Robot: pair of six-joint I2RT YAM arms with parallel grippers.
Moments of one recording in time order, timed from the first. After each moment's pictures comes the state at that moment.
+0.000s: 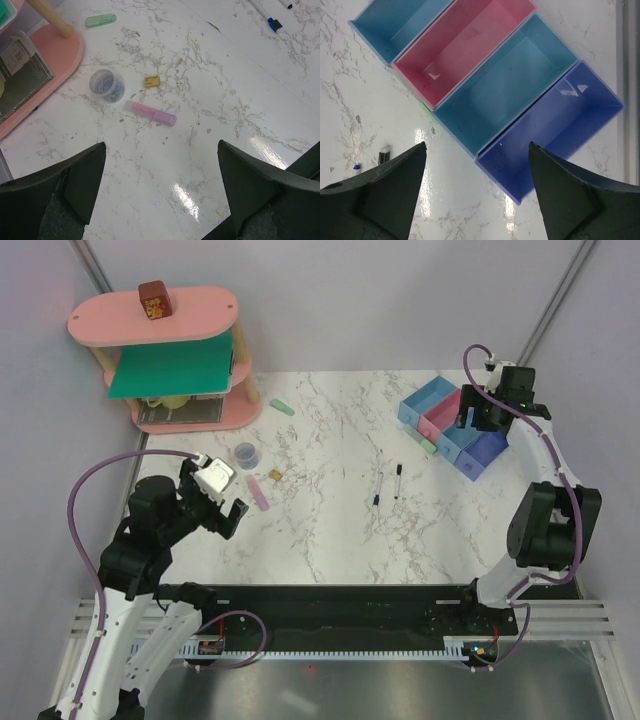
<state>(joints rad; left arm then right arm) -0.28 0.58 0.93 -0.78 0.24 0.37 -0.17 1.63 1.38 -0.49 -0.13 0.00</state>
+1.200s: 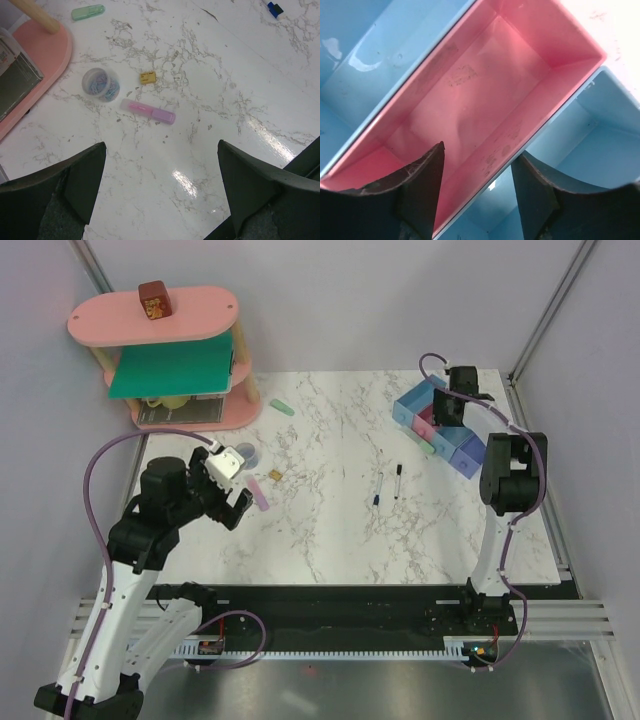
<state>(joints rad) -0.28 0.72 0.98 -0.79 0.27 0.42 -0.01 2.14 1.66 -0.36 0.11 0.04</state>
